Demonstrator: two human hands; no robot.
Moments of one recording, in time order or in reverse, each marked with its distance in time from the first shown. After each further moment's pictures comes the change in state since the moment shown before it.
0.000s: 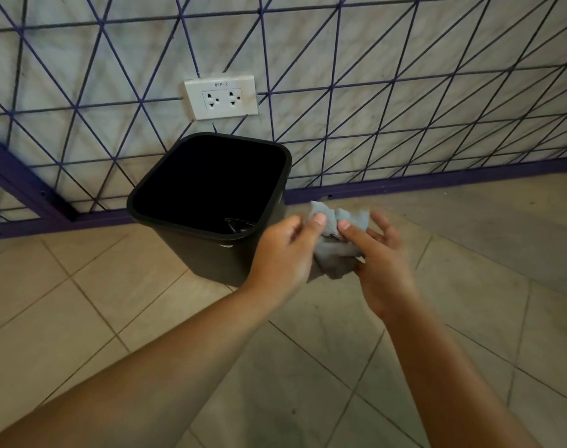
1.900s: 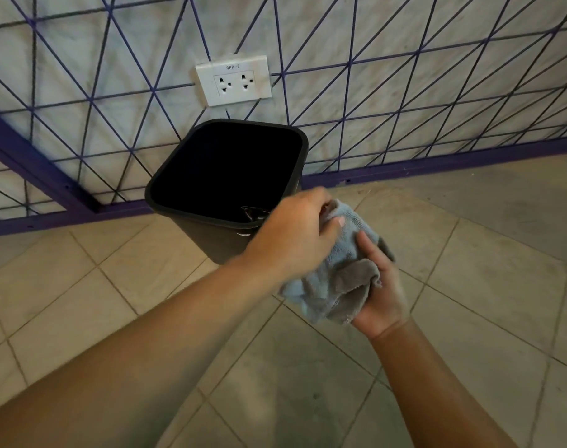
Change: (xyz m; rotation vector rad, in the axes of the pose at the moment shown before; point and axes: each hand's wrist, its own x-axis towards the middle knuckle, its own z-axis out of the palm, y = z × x) left_hand 0.019 0.007 -0.022 0.660 -0.097 0.348; right_hand -0.018 0.048 0.008 0.638 -0.437 0.394
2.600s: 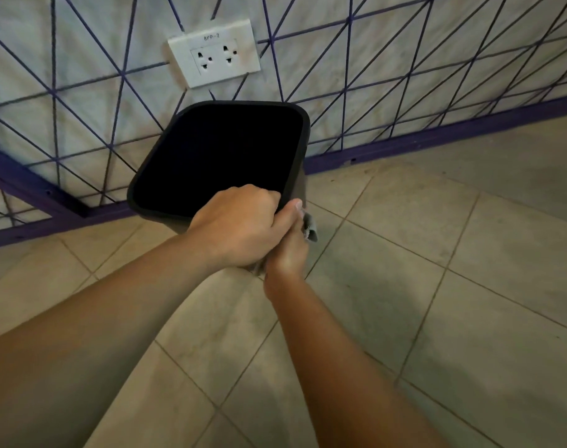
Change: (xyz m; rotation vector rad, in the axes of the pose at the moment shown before) left_hand 0.015 -0.048 -0.042 0.511 -0.288 -0.068; right_hand 0.129 0.092 0.043 -0.222 0.706 -0.206
